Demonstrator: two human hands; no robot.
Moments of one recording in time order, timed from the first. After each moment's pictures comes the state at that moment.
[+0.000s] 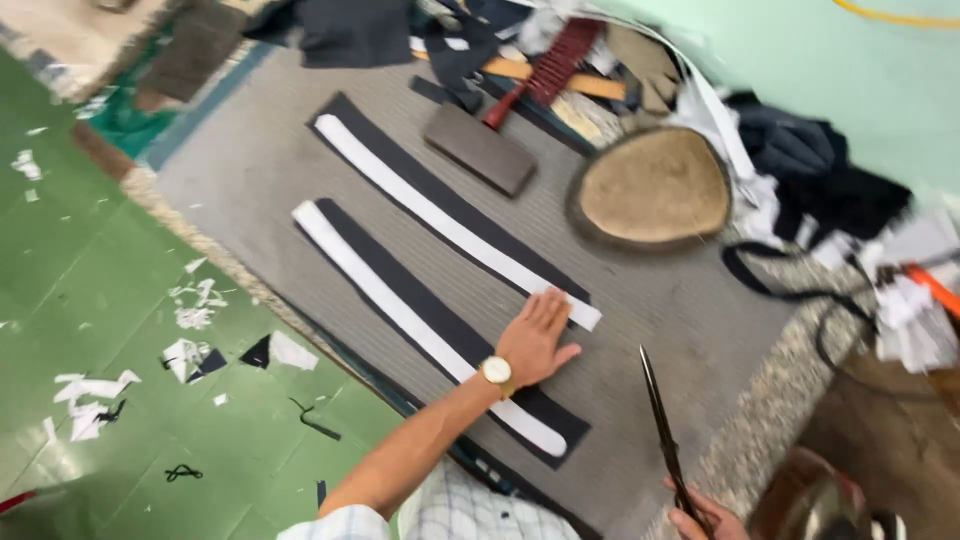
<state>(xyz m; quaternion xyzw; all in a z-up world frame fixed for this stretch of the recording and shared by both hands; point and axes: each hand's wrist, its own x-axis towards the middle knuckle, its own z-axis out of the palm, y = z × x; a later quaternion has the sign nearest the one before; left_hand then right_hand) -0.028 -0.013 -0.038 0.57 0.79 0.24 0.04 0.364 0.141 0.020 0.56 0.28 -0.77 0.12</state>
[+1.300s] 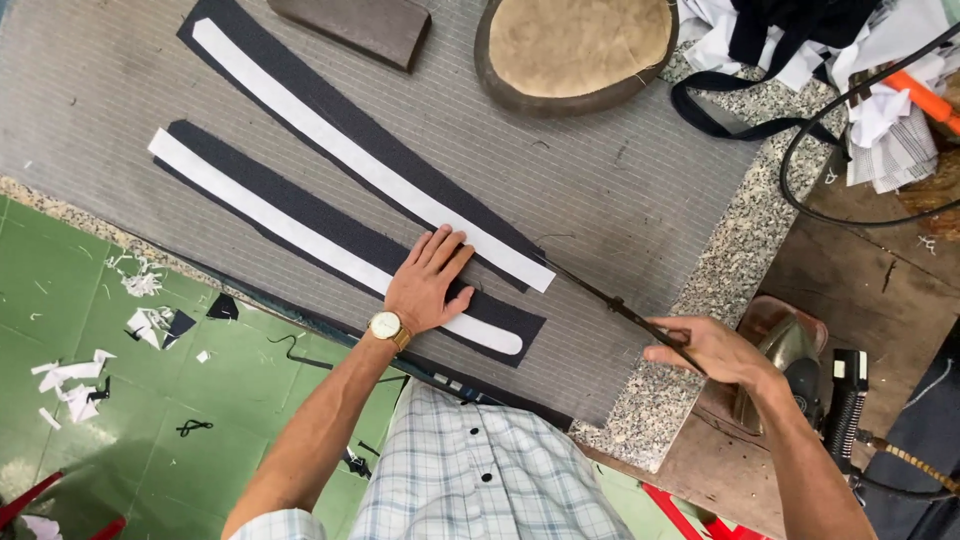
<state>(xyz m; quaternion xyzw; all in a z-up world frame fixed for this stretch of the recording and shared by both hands) -0.024 -0.090 -0.034 0.61 0.76 0.21 -0.01 0.306 0.228 0.060 0.37 0.69 -0.53 0.33</state>
